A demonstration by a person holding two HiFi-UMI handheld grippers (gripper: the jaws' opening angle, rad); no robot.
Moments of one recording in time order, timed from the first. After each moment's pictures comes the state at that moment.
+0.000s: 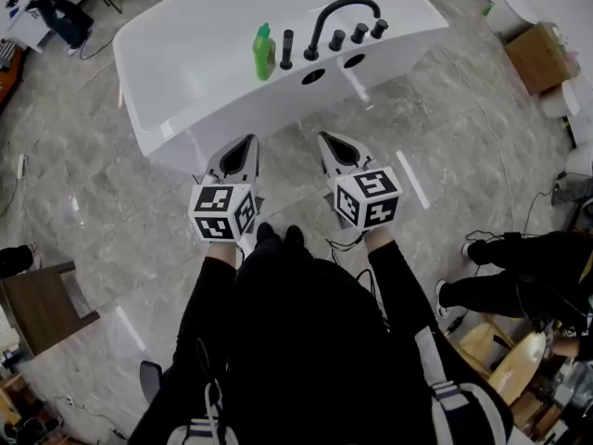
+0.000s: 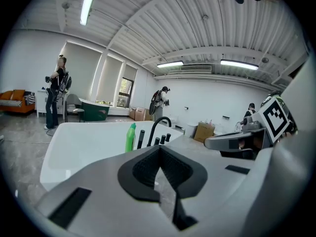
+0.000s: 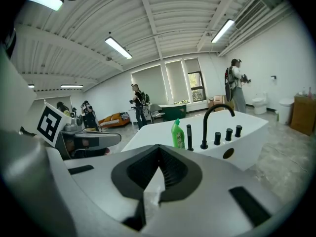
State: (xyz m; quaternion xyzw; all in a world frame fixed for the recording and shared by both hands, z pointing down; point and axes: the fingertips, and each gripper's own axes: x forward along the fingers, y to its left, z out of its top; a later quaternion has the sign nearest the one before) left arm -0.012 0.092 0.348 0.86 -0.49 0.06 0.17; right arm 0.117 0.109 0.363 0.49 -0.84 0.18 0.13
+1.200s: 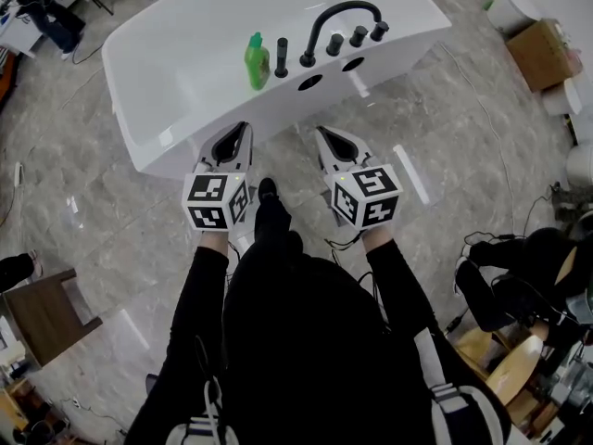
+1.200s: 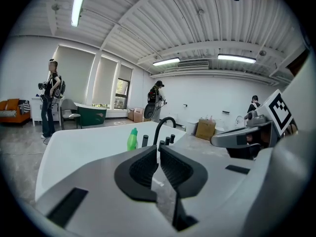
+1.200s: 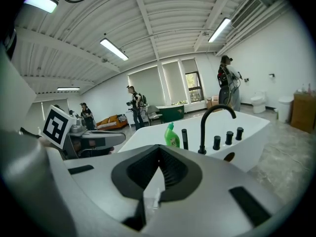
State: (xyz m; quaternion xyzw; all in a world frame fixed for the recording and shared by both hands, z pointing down) left arm -0.002 0.016 0.350 0.86 -0.48 0.08 0.14; right arm 0.127 0.048 0.363 0.50 -0.84 0.19 0.12
